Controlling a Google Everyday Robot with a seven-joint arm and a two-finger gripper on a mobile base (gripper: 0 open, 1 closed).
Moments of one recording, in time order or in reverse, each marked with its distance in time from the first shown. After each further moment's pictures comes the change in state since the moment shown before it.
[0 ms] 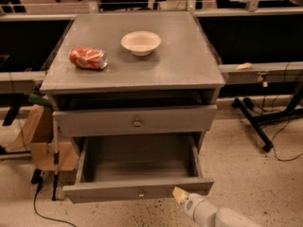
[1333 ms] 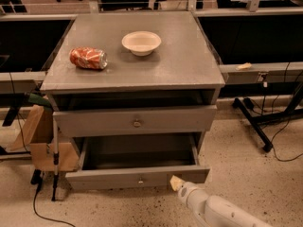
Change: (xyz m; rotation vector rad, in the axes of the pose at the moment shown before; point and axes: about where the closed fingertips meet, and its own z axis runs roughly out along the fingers) arm -0.034 -0.002 0.041 0.040 -0.078 0.007
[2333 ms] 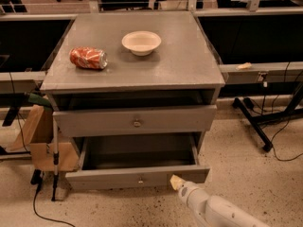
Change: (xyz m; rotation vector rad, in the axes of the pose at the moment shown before) arm -0.005 -0.001 0.004 -0.022 -0.019 0.006
